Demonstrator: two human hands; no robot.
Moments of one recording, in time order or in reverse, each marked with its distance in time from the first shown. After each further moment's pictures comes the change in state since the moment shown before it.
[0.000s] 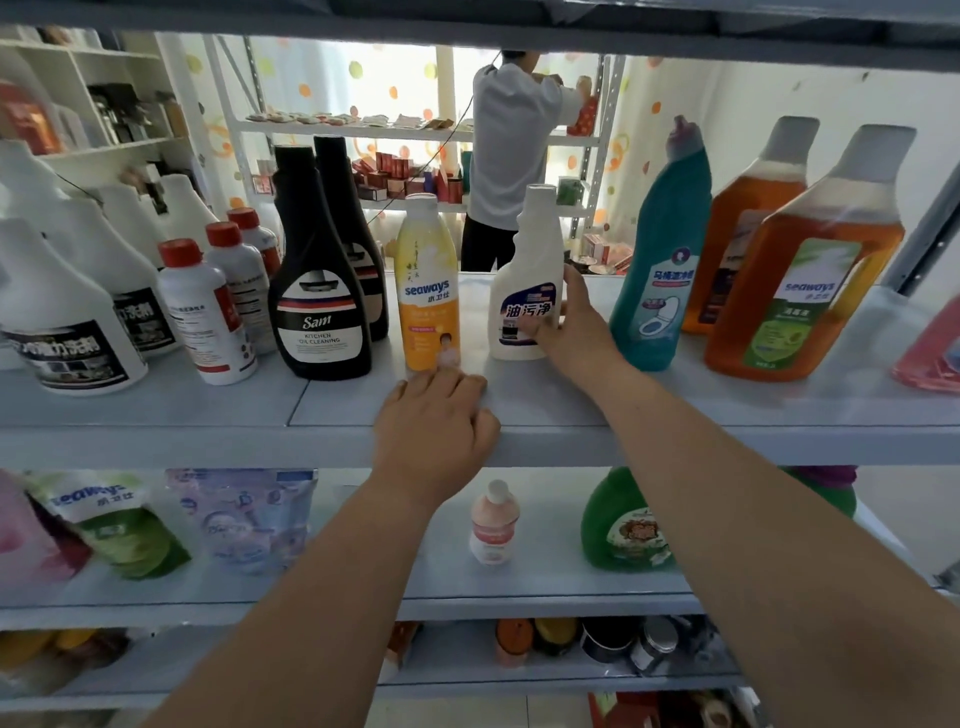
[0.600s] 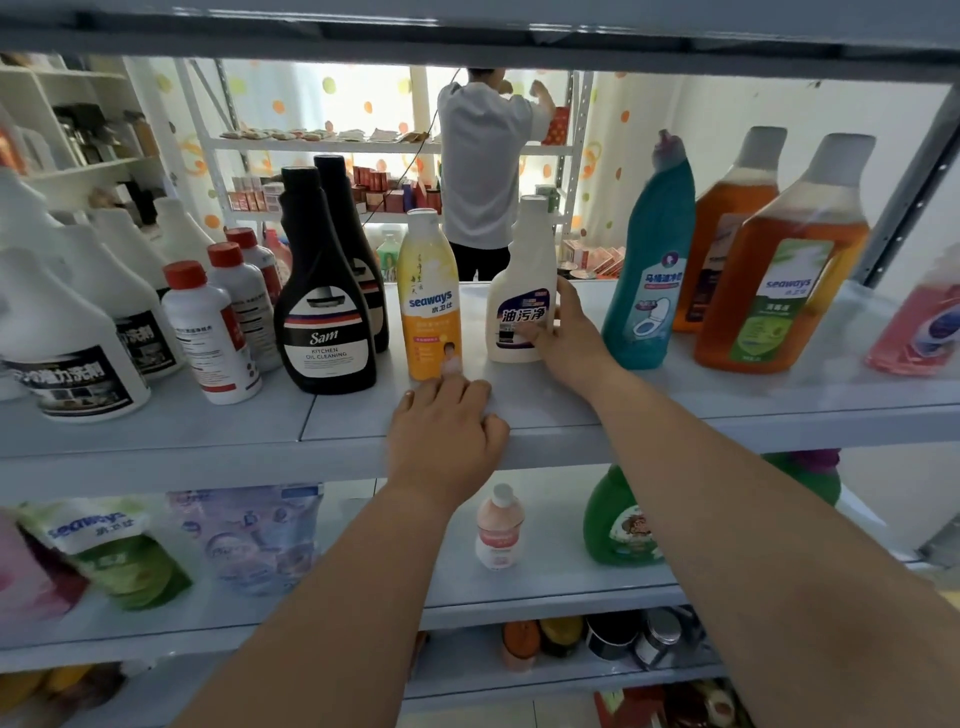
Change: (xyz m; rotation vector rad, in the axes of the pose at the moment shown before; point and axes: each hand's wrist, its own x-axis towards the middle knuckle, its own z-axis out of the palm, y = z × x) left_hand 0.003 -0.002 0.005 -0.044 0.007 0.002; right_hand 0.005 0.006 0.011 0.035 0.007 0.100
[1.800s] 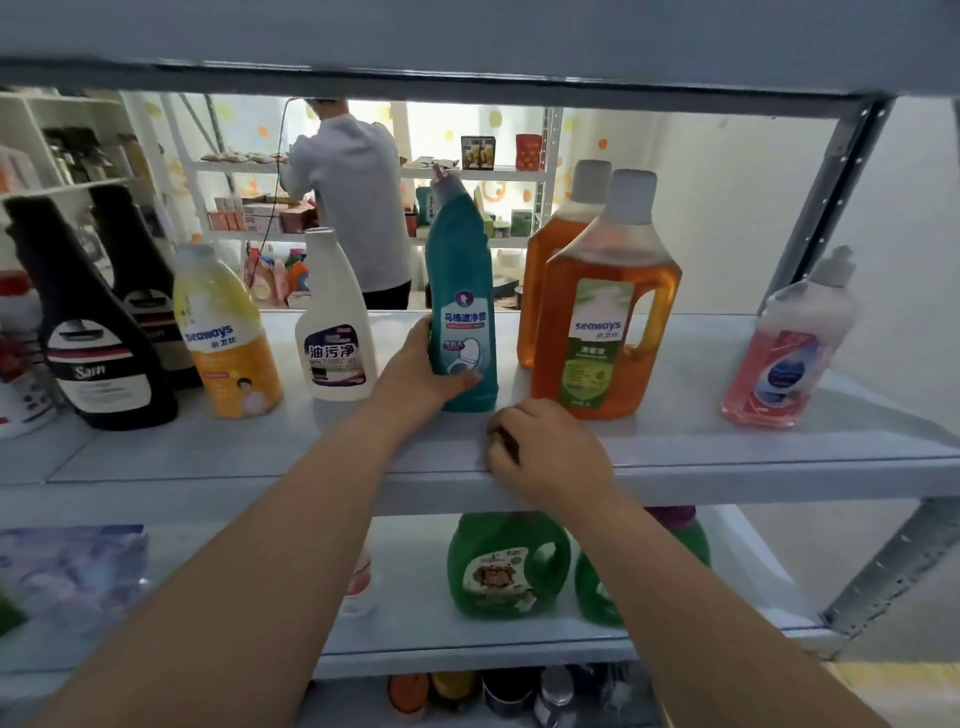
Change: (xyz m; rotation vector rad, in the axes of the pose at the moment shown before) left_hand 0.128 0.168 0.017 -0.884 -0.070 -0.207; right_hand -0.082 0.092 -0.165 -0.693 -0.059 -0.412
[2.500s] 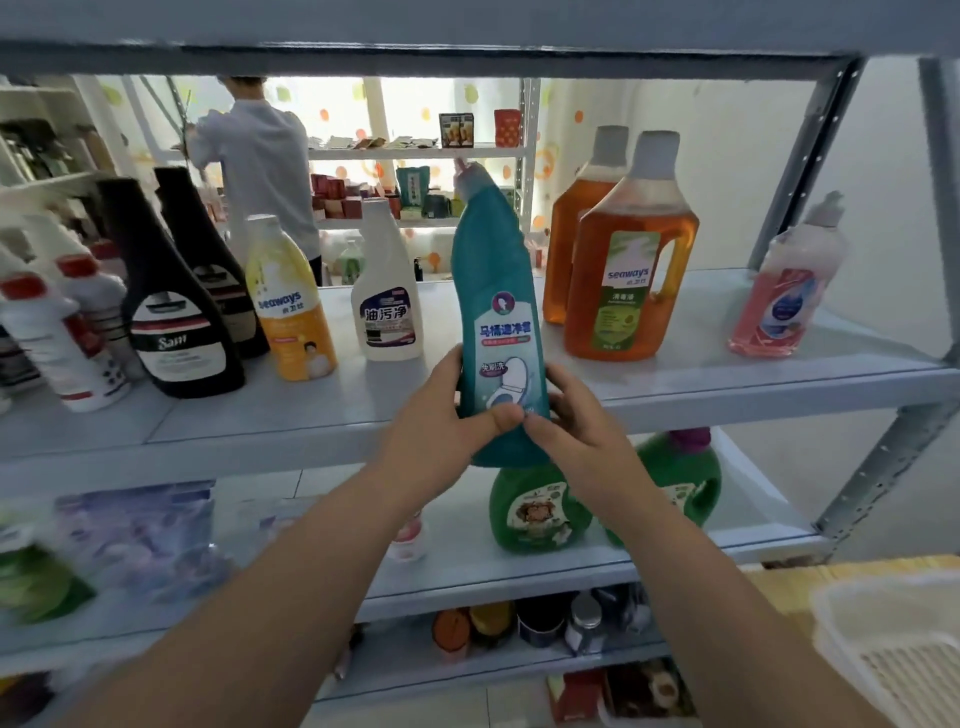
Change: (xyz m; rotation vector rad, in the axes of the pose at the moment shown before) left_hand -0.140 0.011 -0.047 -0.178 -0.172 0.053; right_hand -0.071 -0.081 -0.009 1.164 0.052 0.244
